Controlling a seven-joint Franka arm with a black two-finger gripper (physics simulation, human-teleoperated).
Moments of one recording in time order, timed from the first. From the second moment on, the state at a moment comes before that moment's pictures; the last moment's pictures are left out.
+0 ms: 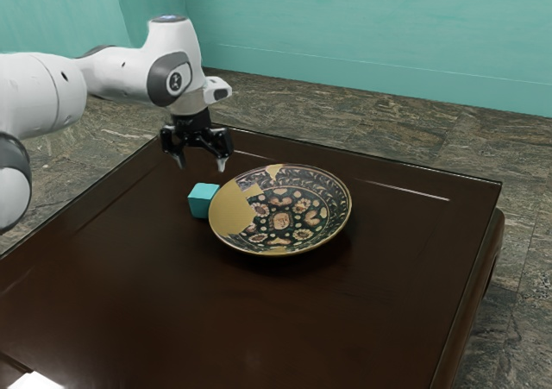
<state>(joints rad) -0.02 0.44 0.11 -1.48 -0.04 1.93 -0.16</state>
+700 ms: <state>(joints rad) 0.02 0.77 0.13 -1.24 0.09 2.07 -1.62</state>
